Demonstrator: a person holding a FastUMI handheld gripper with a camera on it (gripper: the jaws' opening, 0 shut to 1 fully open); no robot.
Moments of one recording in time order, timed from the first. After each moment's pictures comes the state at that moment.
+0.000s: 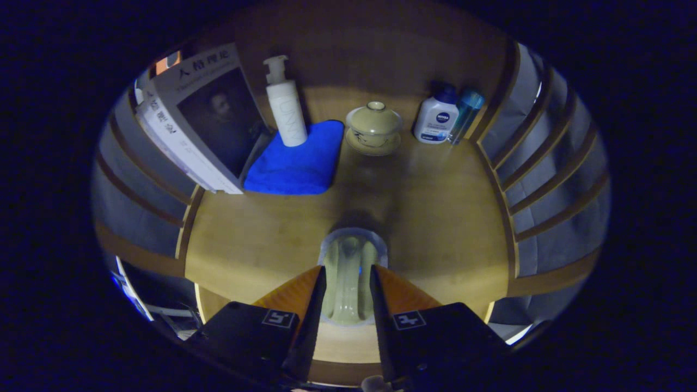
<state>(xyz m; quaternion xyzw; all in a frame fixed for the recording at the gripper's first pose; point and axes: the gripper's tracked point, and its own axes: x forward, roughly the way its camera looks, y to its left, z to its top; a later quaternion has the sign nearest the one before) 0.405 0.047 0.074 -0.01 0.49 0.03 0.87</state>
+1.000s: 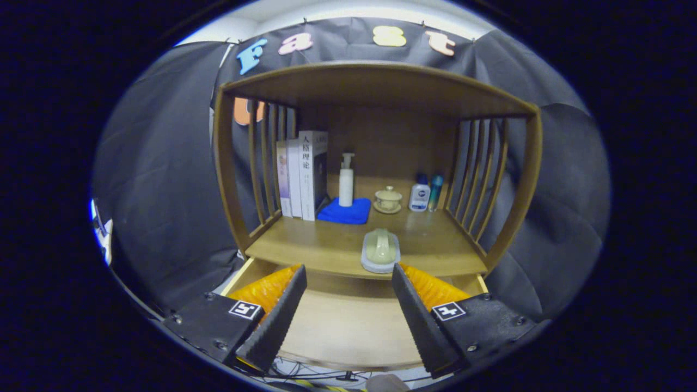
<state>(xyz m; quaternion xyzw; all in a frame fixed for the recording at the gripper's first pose) 0.192 0.097 0.110 -0.04 0.12 0.07 0.99</state>
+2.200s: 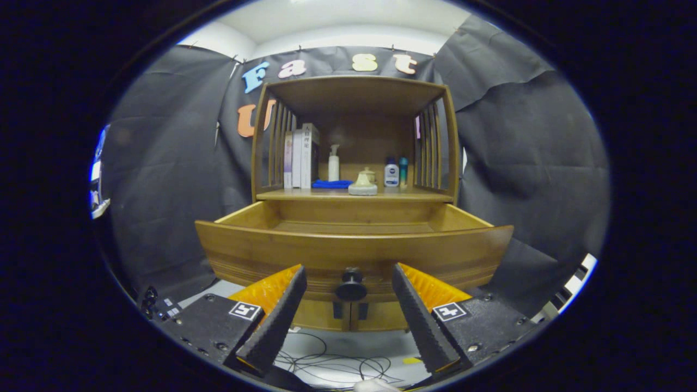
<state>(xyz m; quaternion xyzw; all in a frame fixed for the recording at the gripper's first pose) 0.055 0.052 -0.091 -0.01 0.06 0.02 1.00</state>
